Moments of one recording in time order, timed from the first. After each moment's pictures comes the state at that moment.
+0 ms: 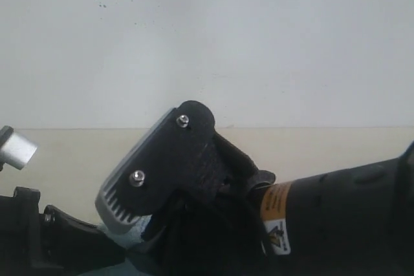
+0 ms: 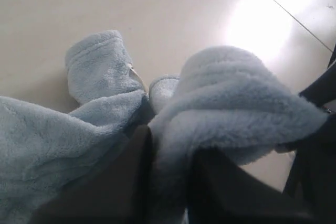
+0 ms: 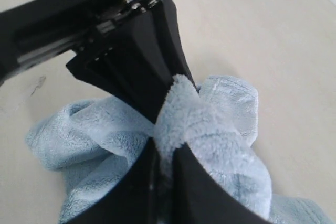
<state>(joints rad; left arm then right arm) -0.31 1.15 -0.51 1.75 -0.71 -1.80 1.09 1.29 -0.84 0.12 0.25 -0.27</state>
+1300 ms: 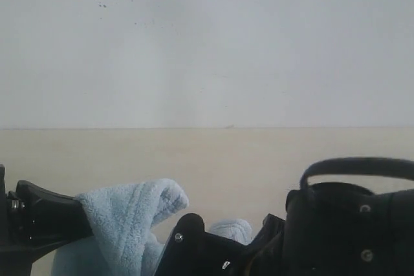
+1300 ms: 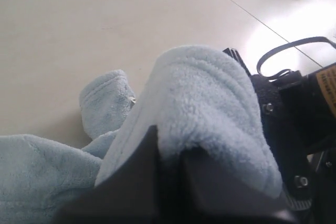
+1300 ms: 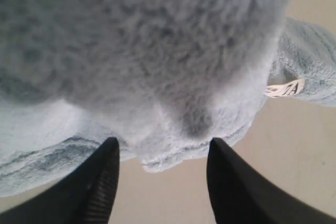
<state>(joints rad) -0.31 1.00 -0.51 1.75 -0.66 -1.84 1.09 1.54 -0.85 -0.41 0.61 0.10</state>
